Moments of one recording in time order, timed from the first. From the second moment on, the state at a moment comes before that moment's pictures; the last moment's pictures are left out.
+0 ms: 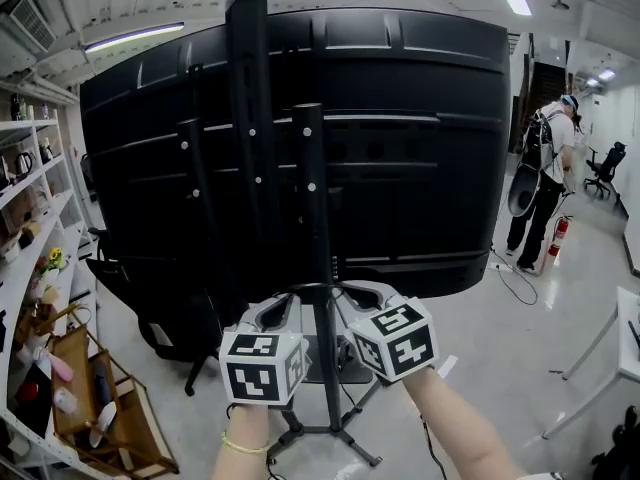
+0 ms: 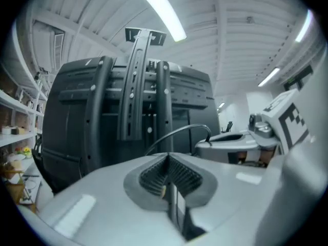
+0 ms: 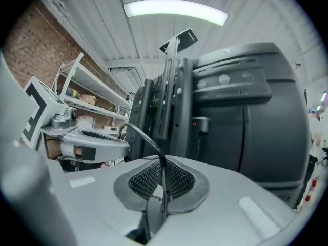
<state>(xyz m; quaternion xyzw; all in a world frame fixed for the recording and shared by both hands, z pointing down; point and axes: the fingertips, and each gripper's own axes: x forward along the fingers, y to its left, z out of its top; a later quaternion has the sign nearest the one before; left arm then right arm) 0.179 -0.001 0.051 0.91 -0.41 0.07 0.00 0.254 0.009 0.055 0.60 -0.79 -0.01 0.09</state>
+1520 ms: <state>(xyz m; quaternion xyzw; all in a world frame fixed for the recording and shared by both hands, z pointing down) 0.223 -0.097 -0.126 0.92 -0.38 0.00 -0.10 0.320 -0.050 -0.159 0.69 -0.71 -0.16 0.08</state>
